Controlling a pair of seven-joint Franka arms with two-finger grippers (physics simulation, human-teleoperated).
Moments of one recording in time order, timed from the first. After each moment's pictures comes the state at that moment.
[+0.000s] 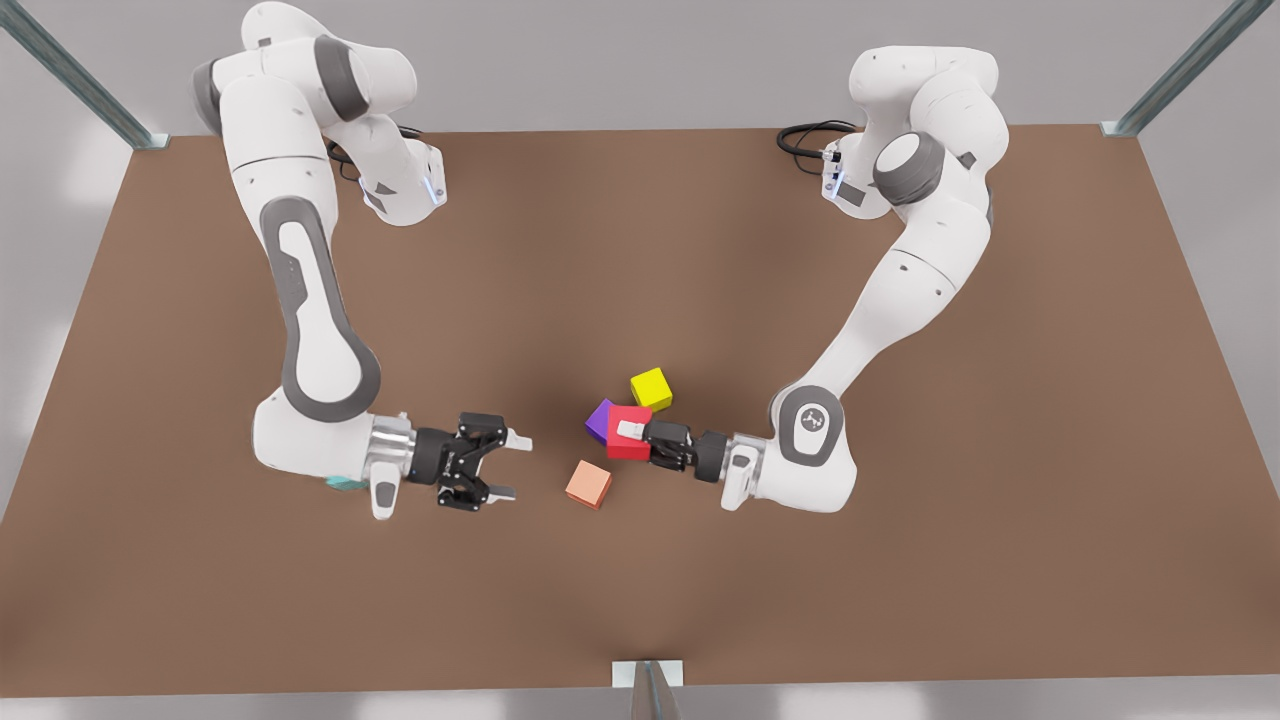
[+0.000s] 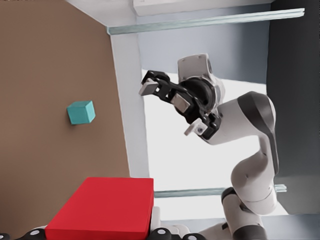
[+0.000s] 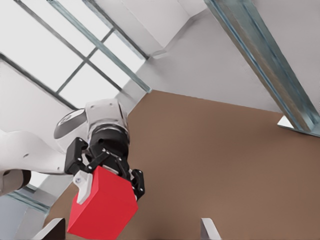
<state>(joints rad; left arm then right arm) -0.05 1.14 -0.74 -1.03 -0.98 2.01 0.46 0.23 0.56 0.02 -1.49 1.34 2.05 -1.11</state>
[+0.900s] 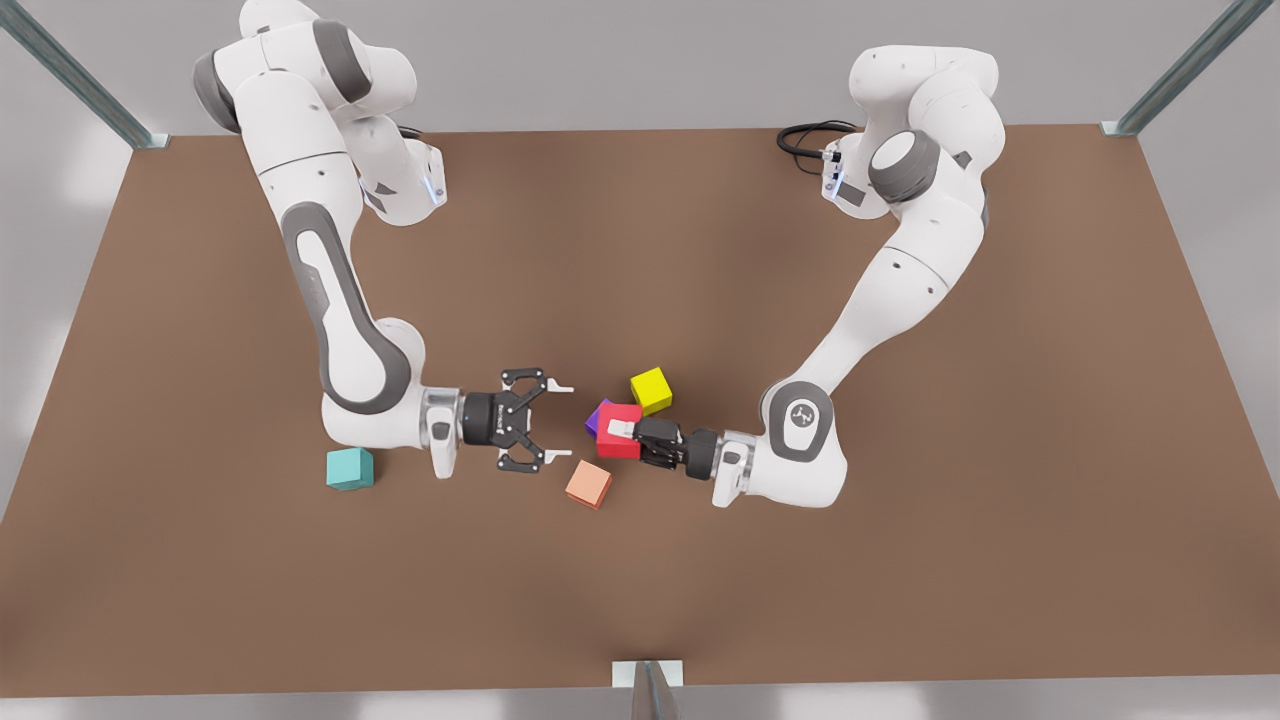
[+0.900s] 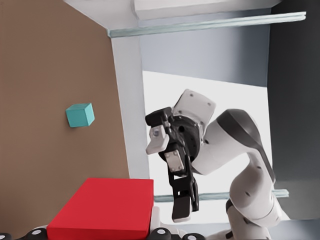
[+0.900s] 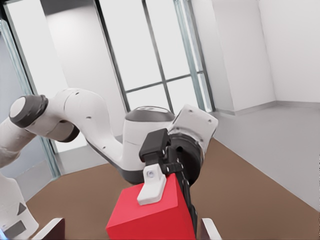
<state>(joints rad) -0.07 1.14 -0.74 -1.03 -0.99 2.04 0.45 0.23 0.52 0.10 -1.68 1.61 1.94 -1.94</state>
